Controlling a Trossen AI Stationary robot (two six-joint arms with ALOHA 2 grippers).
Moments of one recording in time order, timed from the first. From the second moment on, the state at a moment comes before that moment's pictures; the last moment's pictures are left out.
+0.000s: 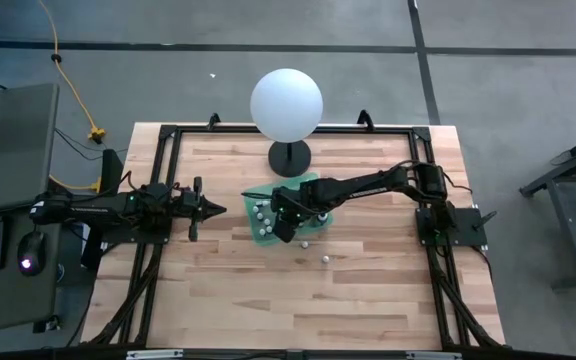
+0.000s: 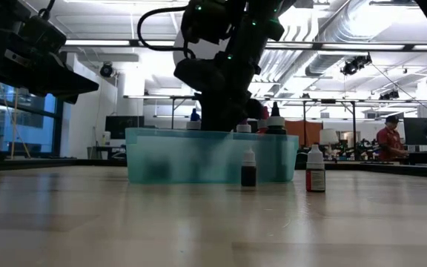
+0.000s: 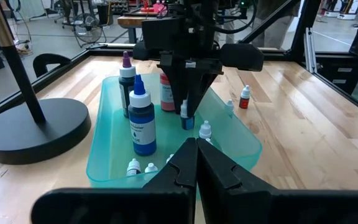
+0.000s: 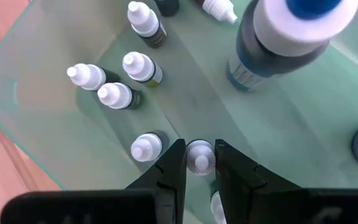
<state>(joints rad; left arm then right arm) 0.02 0.17 0.03 0.00 -0.02 -0.01 0.00 2.05 1.55 -0.63 0.06 0.59</state>
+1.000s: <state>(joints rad) 0.02 0.17 0.03 0.00 -0.02 -0.01 -0.01 2.05 1.55 -0.64 0.07 0.58</state>
